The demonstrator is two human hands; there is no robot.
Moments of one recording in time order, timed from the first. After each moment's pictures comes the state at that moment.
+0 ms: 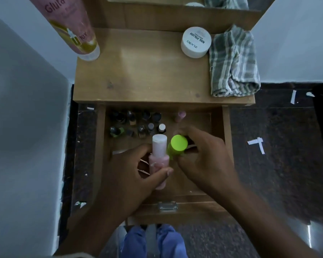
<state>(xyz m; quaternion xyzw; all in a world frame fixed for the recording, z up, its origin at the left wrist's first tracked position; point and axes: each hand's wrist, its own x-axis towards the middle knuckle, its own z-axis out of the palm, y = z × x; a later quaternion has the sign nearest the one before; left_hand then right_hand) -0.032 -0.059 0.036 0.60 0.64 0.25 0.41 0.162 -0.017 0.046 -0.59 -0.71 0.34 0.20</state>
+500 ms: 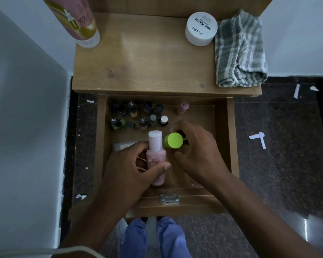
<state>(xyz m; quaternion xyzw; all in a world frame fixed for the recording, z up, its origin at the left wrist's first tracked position) -0.035 -0.070 0.022 0.54 0.68 0.22 0.44 0.153 -0.018 0.013 -0.59 -0.71 0.34 0.15</state>
